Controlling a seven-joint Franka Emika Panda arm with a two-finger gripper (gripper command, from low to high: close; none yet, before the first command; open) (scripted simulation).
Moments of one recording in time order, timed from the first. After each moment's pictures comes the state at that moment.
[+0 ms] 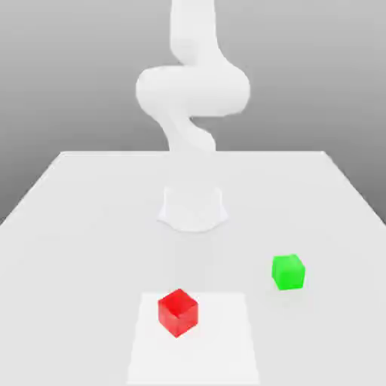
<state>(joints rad) 0.03 -0.72 -0.04 -2.35 0.01 2.35 0.71</state>
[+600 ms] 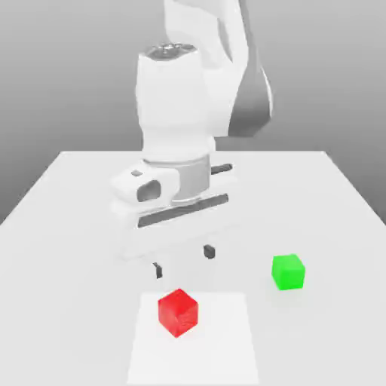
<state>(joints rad) 0.19 -0.05 -0.25 -2.76 0.03 2.76 0.03</state>
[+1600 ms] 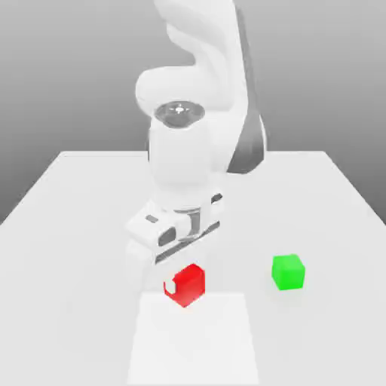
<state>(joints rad) 0.25 -0.07 -0.12 -2.84 0.03 2.76 -0.19</state>
